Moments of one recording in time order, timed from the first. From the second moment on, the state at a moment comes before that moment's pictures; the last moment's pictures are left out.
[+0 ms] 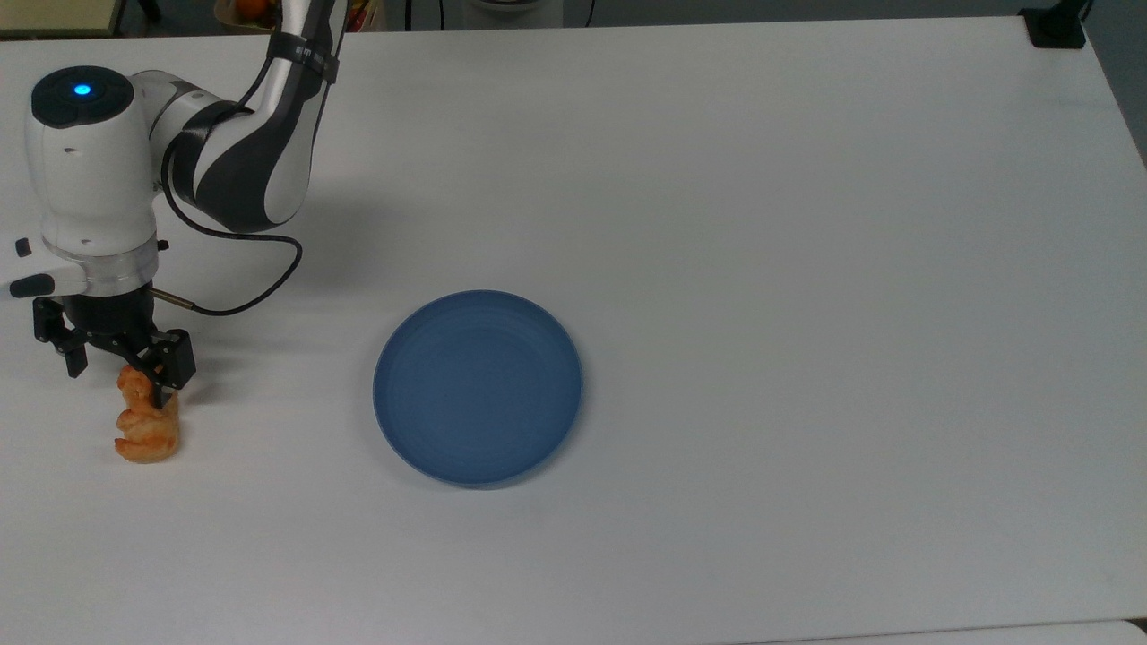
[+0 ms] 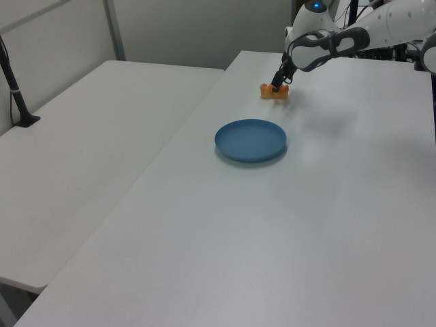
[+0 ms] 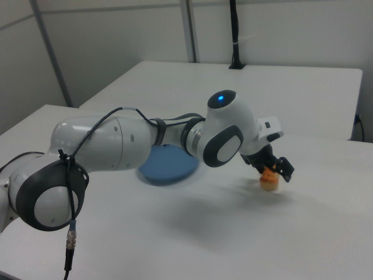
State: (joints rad) arm -0.16 0.89 -0.29 -1.16 0.15 2.50 -0.19
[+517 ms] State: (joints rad) arm -0.15 0.69 -0.23 -1.25 0.15 2.45 -0.10
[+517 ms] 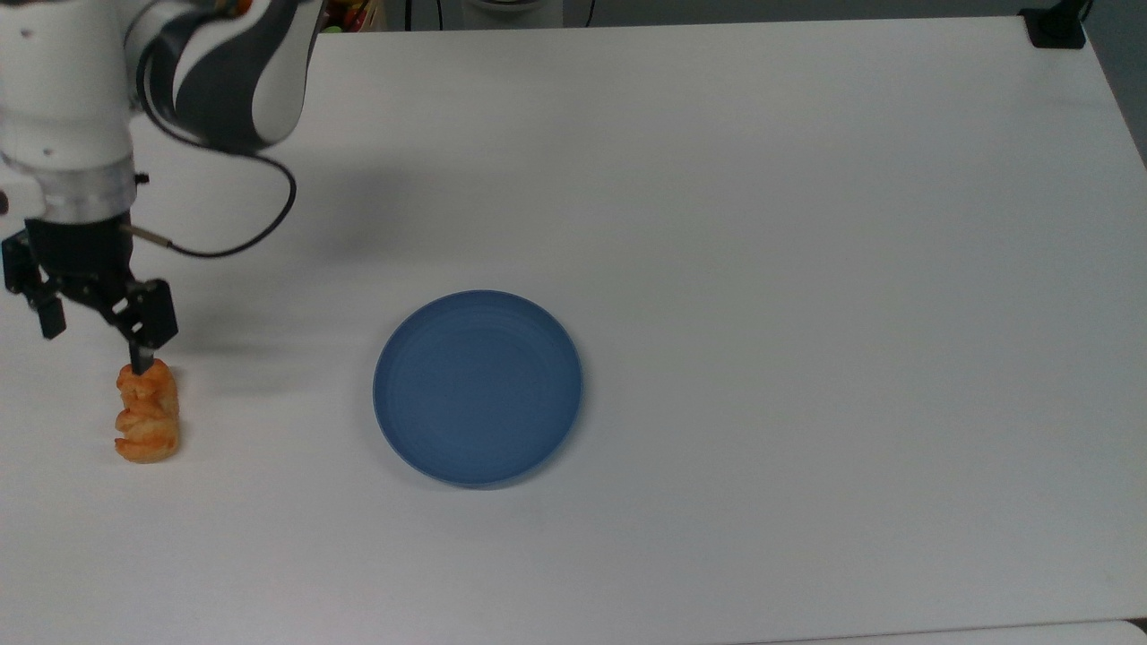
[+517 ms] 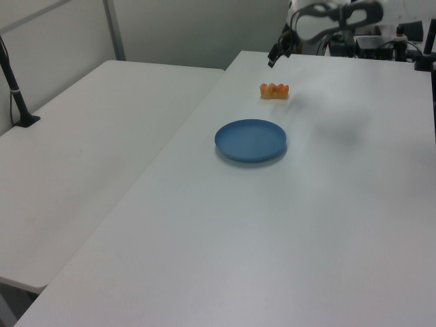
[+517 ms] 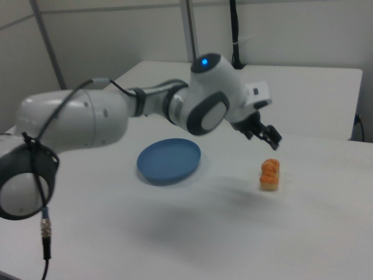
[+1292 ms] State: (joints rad) arm -0.10 0.15 -0.07 -1.53 0.03 1.85 0.05
